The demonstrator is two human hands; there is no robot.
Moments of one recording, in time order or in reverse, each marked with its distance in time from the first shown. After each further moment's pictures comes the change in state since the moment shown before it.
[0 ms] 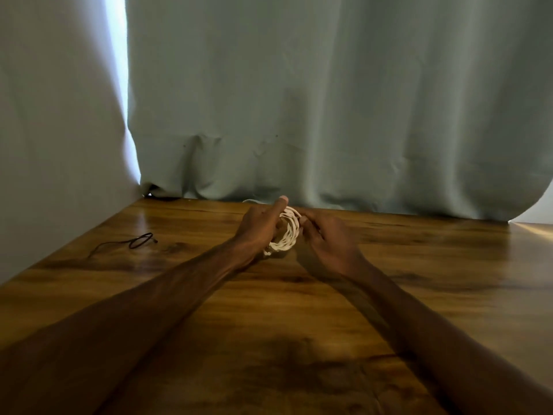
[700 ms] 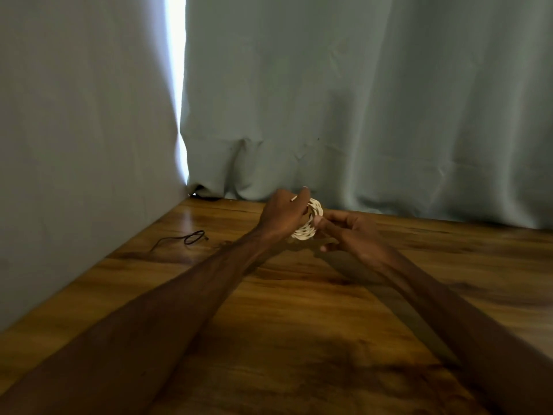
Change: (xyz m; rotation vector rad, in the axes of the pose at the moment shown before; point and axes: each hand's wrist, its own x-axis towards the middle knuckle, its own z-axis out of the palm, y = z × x) left_hand 0.007 0.021 -0.047 0.273 0.124 0.203; right_hand 0.016 -0.034 0.018 0.656 -0.173 0.344
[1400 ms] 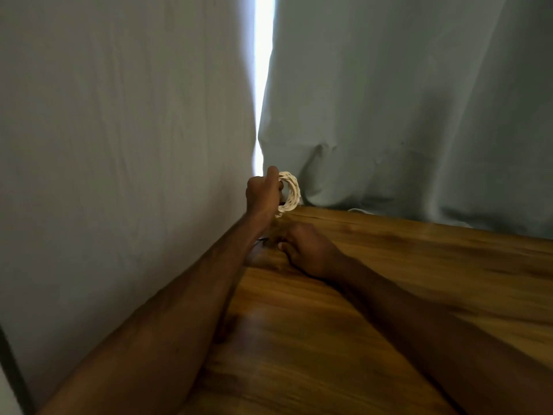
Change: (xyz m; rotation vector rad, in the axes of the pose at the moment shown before) left_hand 0.035 -0.062 -0.157 -0.287 0.436 -0.256; right_hand 0.075 0.004 0.192 -0.812 -0.362 -0.429
